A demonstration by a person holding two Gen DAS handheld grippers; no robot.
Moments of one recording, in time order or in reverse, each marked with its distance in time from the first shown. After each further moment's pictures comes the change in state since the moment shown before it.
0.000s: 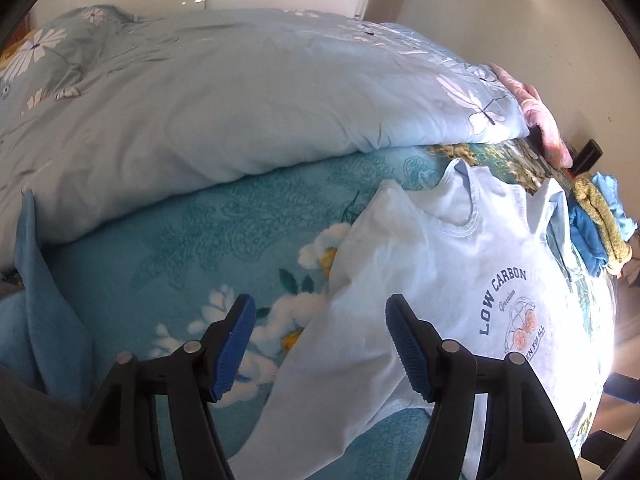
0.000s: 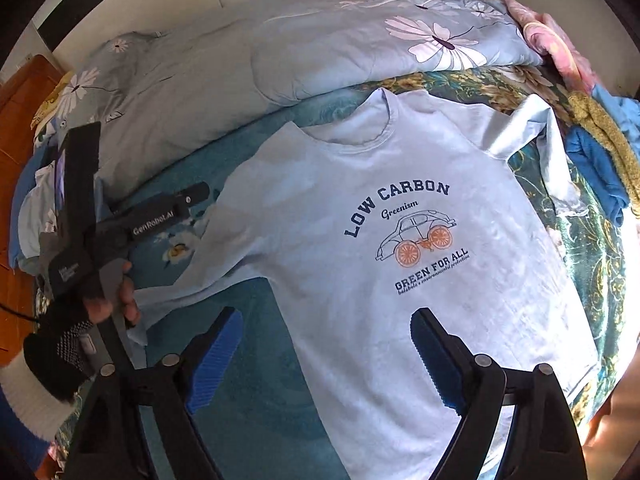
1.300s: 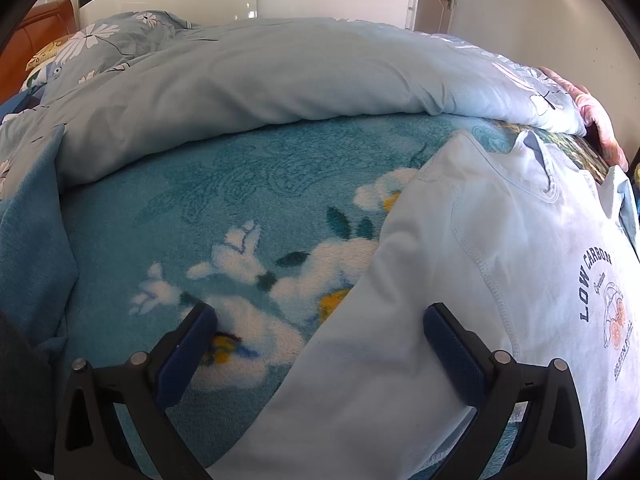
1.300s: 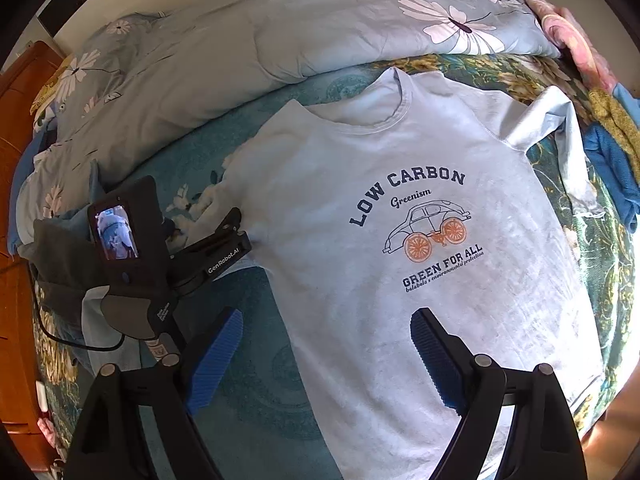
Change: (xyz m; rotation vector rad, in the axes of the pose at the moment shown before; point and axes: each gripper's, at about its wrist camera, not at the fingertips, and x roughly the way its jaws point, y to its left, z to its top) left arm 0.039 0.014 -0.066 -0.092 -0.133 0.191; right arm 0.013 -0.003 0.003 0.013 0.049 -0.010
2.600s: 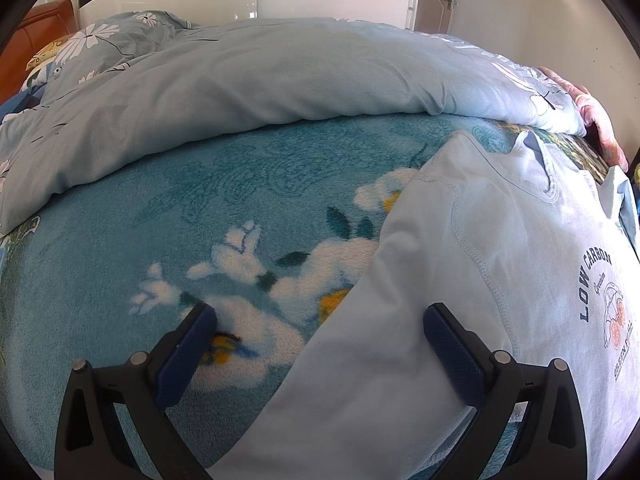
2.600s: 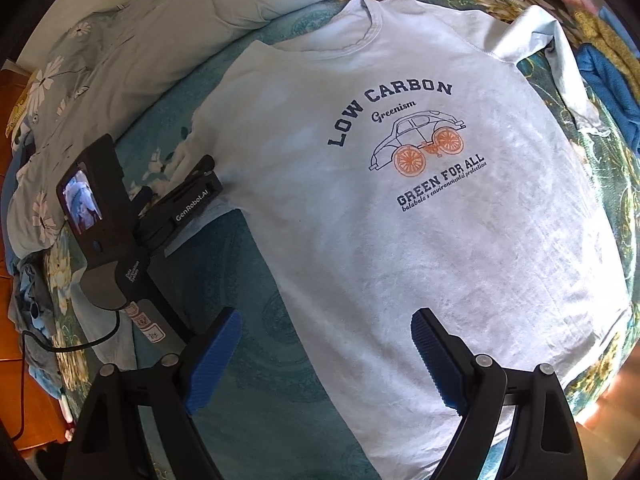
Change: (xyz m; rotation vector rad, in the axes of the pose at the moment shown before) left arm -0.004 0.014 -0.028 -0.041 -0.008 -0.012; right arm 0.031 -0.016 -0.042 0.218 0.137 -0.008
